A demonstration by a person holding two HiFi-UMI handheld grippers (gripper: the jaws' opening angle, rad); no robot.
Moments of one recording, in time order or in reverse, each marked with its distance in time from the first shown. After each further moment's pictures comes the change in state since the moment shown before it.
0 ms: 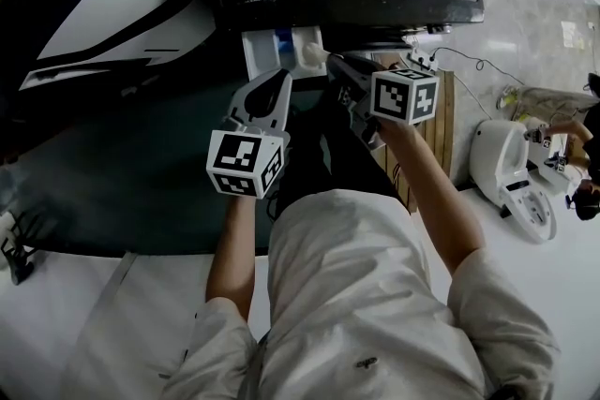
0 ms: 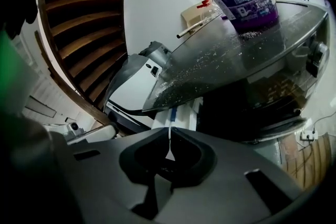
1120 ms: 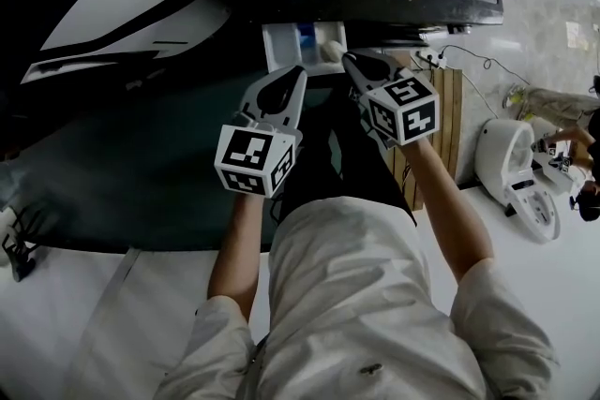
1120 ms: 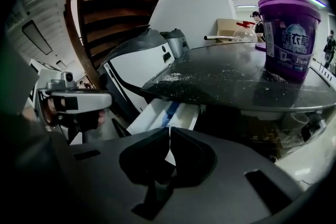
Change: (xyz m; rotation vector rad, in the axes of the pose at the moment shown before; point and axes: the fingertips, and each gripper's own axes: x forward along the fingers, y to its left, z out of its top) left arm -0.007 0.017 -0.009 -0.034 0.000 -0.044; right arm 0.016 0.006 -0.013 -0.483 0.081 -0.200
